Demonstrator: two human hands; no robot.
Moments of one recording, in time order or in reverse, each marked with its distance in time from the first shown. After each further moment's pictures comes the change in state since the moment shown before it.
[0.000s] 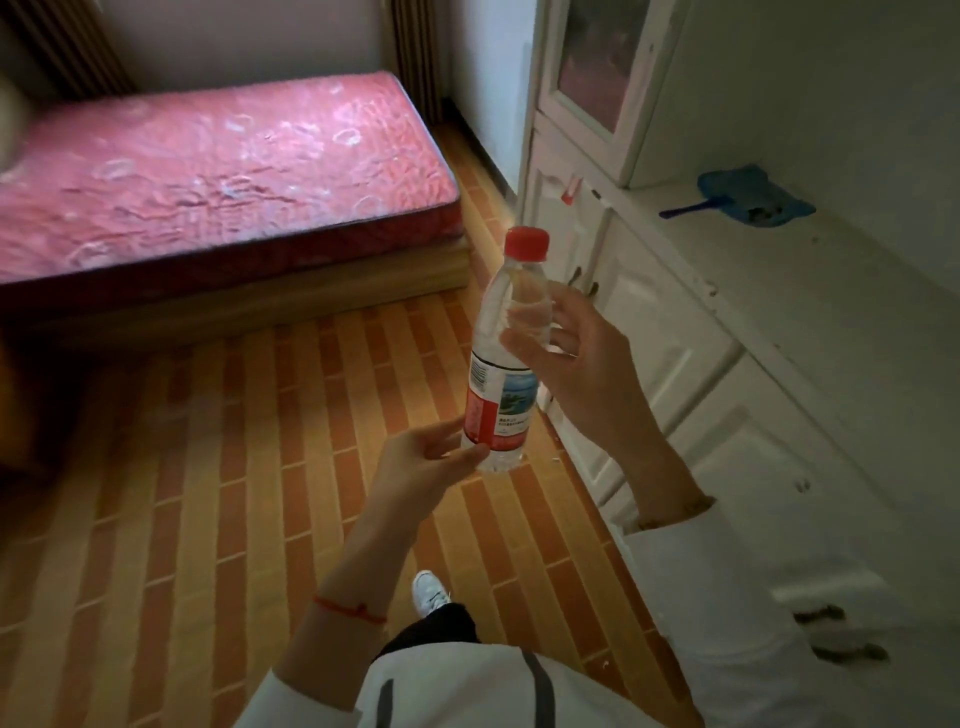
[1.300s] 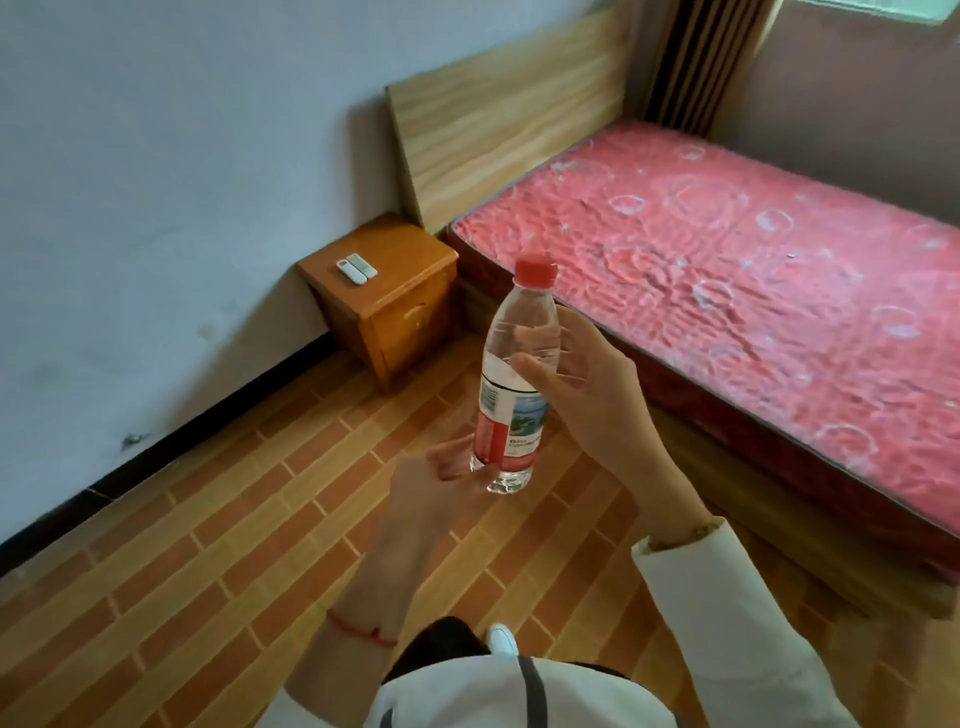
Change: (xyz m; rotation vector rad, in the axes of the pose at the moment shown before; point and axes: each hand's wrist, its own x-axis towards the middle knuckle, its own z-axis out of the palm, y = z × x) left_hand 0.285 0.080 -0.534 -0.326 1.022 -0.098; right_hand 0.468 -0.127 0.609 0.158 -0.990 -0.354
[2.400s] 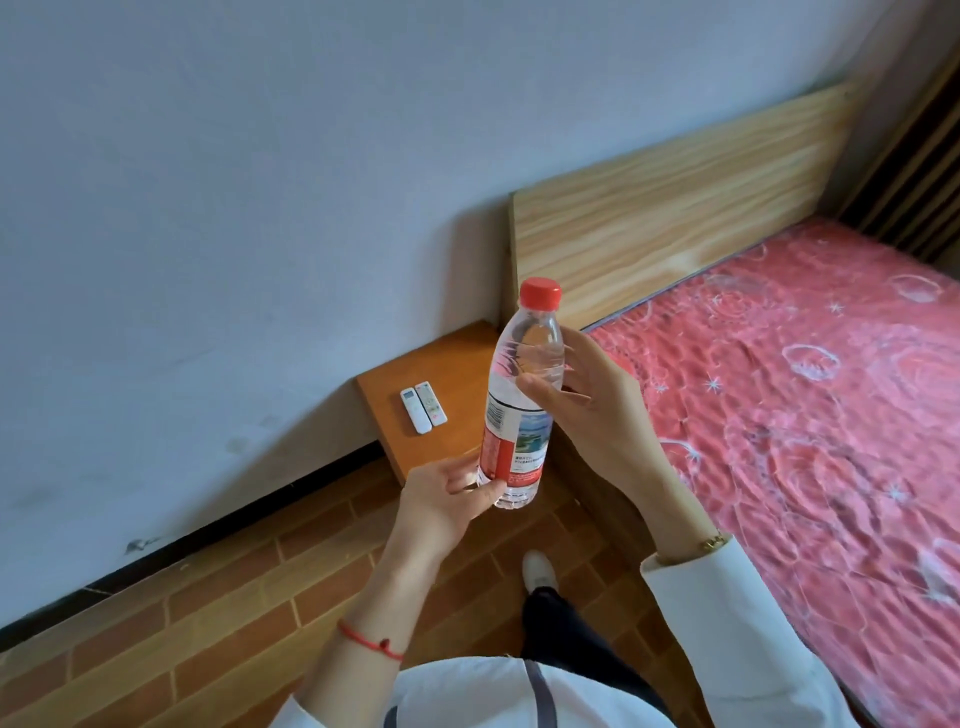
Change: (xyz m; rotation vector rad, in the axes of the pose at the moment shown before) left_hand 0.543 0.174 -0.135 -0.064 0.217 -0.100; right_hand 0.613 0.073 0.126 0.094 -0.288 -0.089
